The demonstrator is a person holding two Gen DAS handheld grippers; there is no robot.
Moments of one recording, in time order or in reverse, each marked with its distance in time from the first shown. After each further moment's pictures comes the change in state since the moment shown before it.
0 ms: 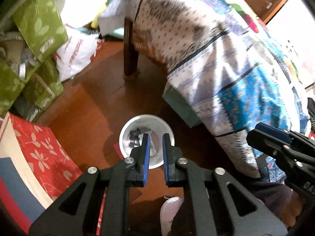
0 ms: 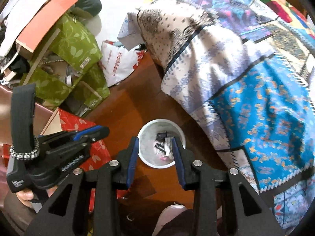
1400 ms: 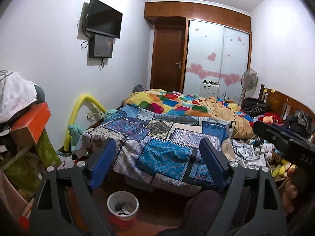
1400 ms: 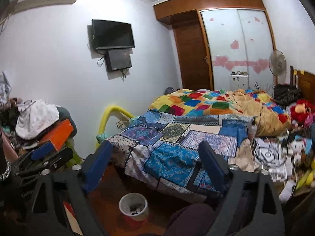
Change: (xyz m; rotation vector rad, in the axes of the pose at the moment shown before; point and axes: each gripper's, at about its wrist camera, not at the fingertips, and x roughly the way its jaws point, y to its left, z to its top) left arm -0.358 -0.103 -0.171 0.488 -0.762 -0.271; right arm -0.345 0.086 -0.221 0.274 -0.929 -0.422
